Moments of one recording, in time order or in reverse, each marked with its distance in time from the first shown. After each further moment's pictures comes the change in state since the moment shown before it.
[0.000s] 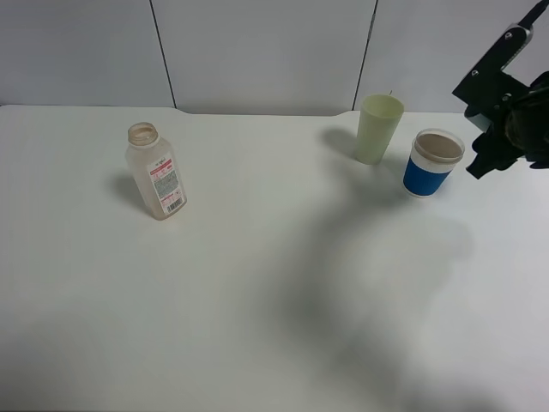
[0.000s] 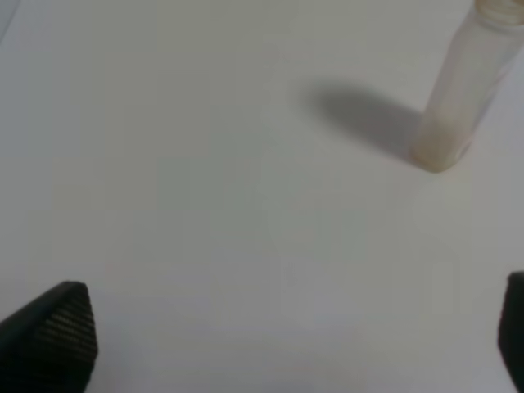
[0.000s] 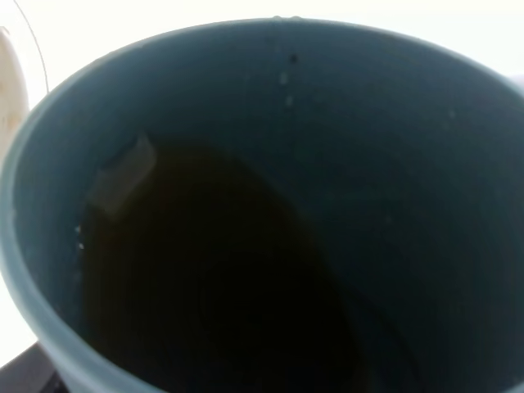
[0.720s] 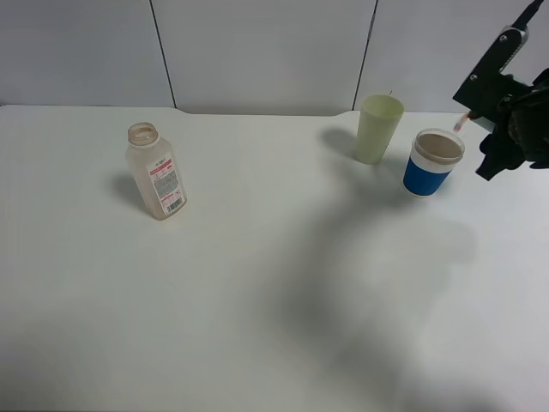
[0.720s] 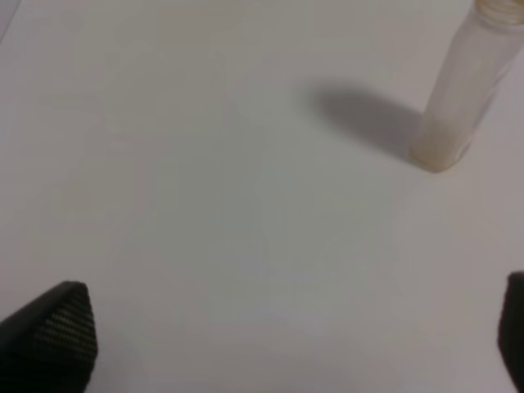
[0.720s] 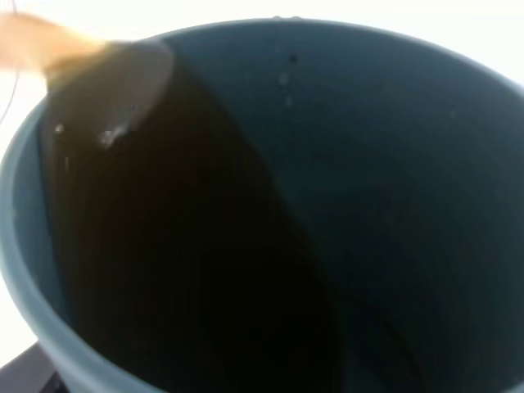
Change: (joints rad) left arm 0.000 0.000 0.000 0.000 0.000 0.000; right arm 0.000 0.000 0.000 0.000 0.040 -0.091
